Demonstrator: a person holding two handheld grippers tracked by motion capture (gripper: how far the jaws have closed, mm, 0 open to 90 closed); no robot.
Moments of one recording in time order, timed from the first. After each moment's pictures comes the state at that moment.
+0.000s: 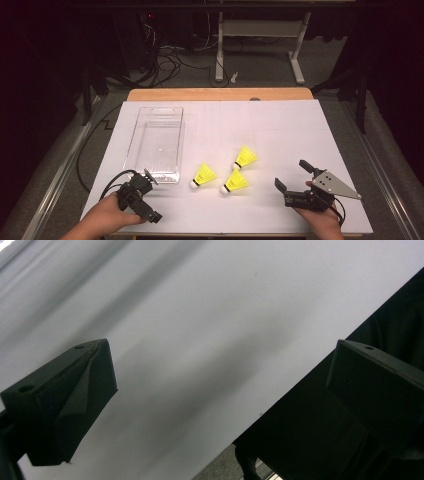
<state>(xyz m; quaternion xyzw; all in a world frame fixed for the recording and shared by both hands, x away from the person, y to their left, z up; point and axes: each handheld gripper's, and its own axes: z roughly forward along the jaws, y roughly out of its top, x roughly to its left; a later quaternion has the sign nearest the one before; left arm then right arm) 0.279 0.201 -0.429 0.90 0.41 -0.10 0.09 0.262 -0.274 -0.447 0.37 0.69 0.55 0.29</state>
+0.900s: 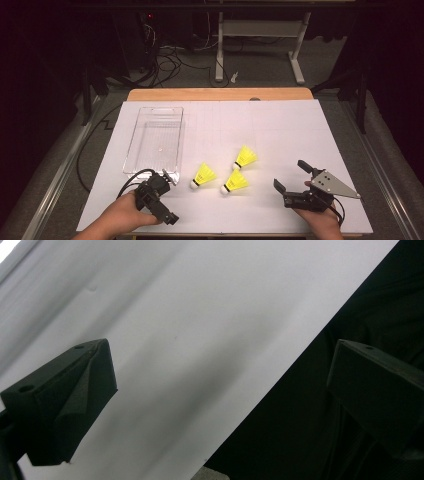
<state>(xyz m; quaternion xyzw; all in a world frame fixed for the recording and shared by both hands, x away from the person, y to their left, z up) 0.280 0.157 -0.422 0.92 0.36 -0.11 0.11 0.262 -0.272 -0.447 0.36 0.70 0.55 0.28</state>
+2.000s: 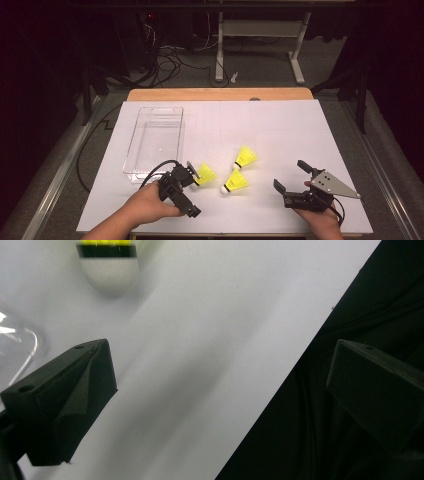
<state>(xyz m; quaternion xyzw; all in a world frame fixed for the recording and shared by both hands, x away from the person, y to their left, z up) 0.297 0.103 -0.404 0.93 0.32 -0.11 0.13 0.262 -0.272 -0.447 0.36 0.70 0.55 0.28</state>
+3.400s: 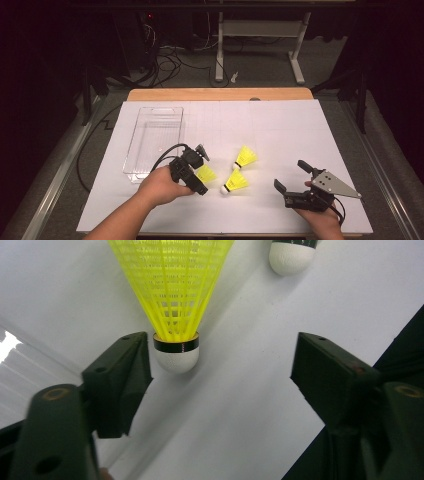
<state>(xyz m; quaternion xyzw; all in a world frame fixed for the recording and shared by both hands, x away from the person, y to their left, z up) 0.336 0.080 -0.398 0.93 0.35 -0.06 0.12 0.263 -0.274 -0.447 0.36 0.70 0.55 0.28</state>
